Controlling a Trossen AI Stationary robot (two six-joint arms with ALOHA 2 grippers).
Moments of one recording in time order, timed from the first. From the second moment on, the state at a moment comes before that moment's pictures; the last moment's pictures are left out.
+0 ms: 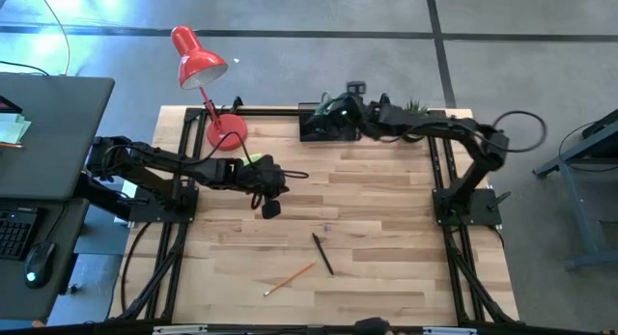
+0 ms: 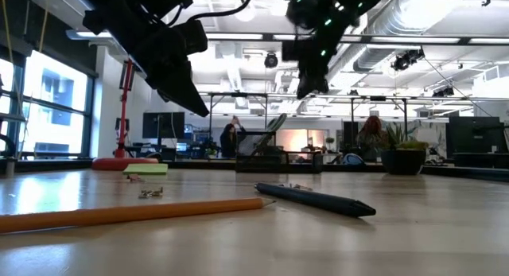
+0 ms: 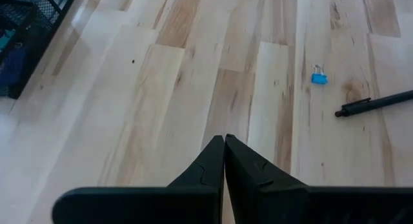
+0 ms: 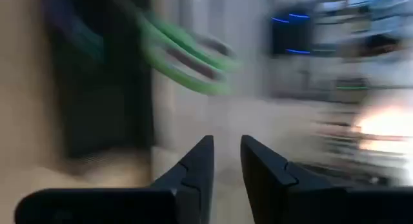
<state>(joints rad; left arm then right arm) 0.13 1.38 0.72 -0.14 -0.12 -0.13 -0.42 1.67 1.33 -0.47 0.59 -0.73</state>
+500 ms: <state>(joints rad) 0.12 1.38 0.72 -0.10 -0.15 -0.16 -0.48 1.75 1.18 -0.35 -0.10 -0.27</state>
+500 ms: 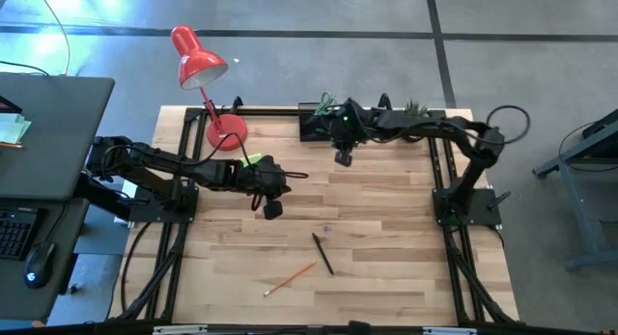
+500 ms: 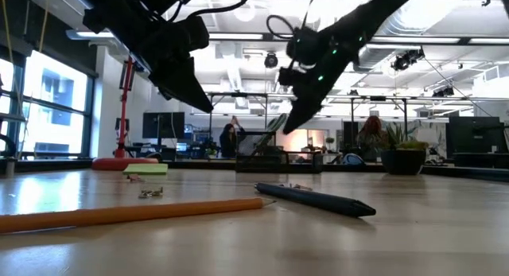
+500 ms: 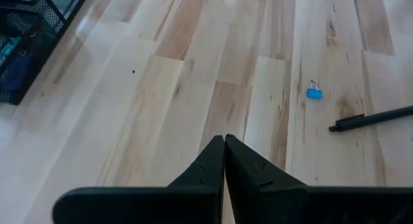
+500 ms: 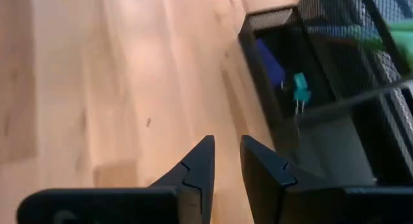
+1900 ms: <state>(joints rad) 0.12 1.38 0.72 -0.11 -0.15 -0.16 -0.56 2.02 1.28 -0.01 -0.18 -0.16</state>
